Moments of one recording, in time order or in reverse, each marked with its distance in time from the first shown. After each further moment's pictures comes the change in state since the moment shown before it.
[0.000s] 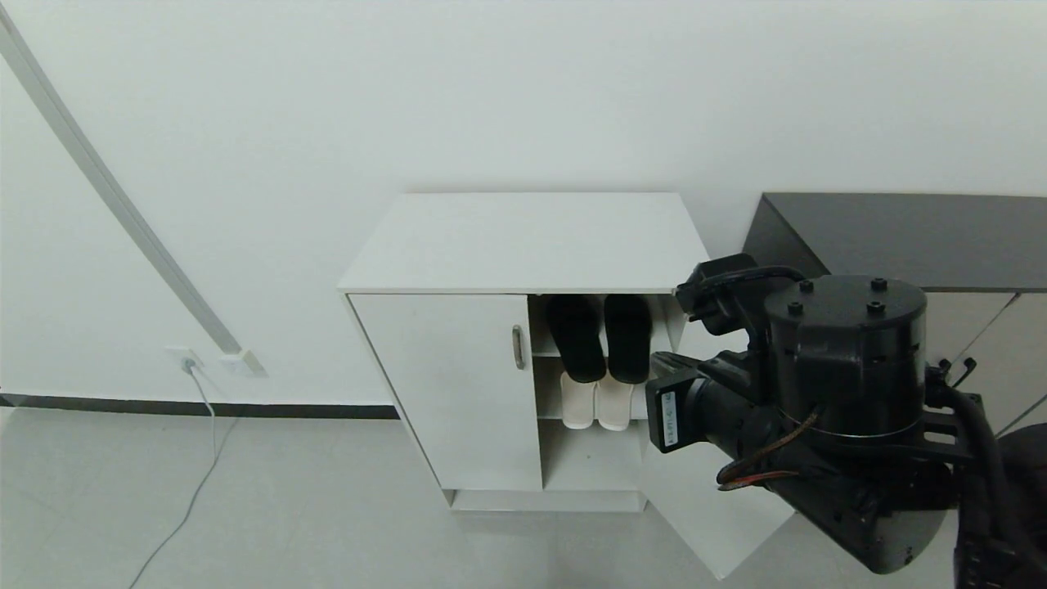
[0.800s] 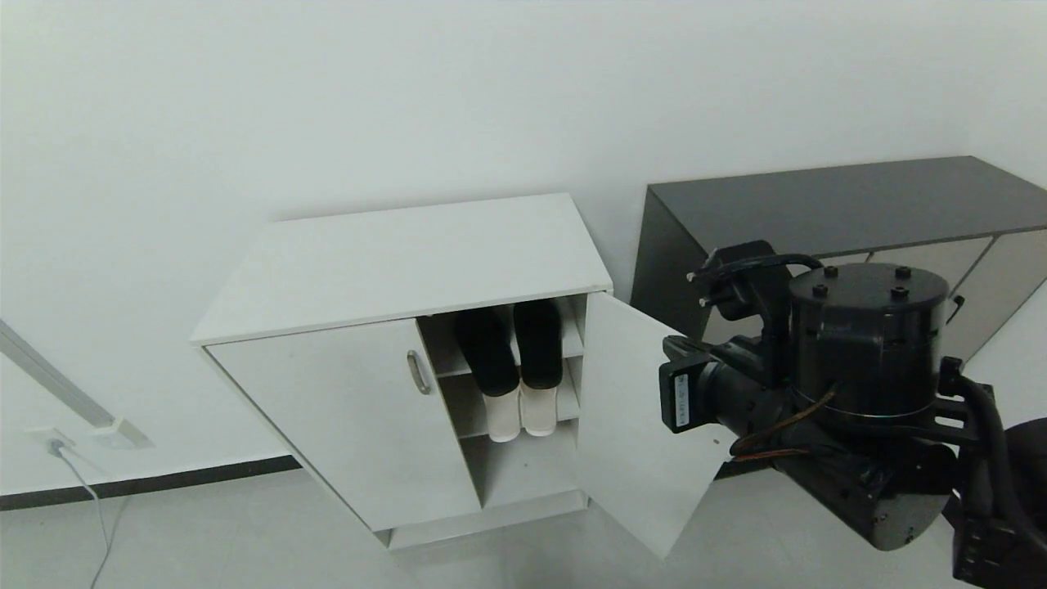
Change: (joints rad) left arm 0.000 0.000 0.000 0.000 0.000 0.000; right arm -0.044 -0.004 0.022 -0.076 0.003 -0.050
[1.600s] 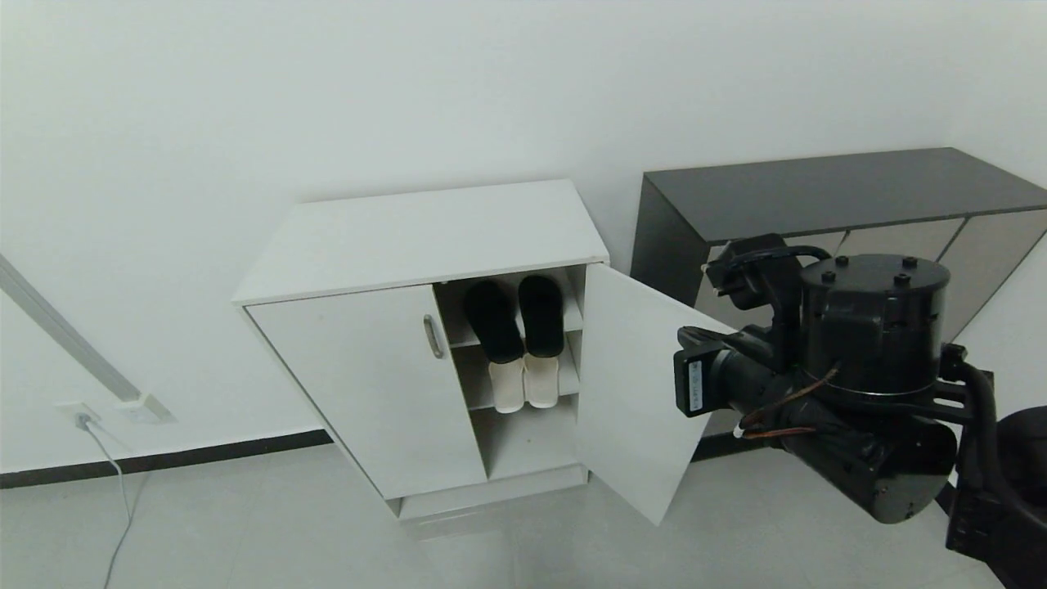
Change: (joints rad) left arm 0.000 0.000 0.000 0.000 0.000 0.000; right arm -0.089 0.012 -0.001 -0.010 0.038 -0.019
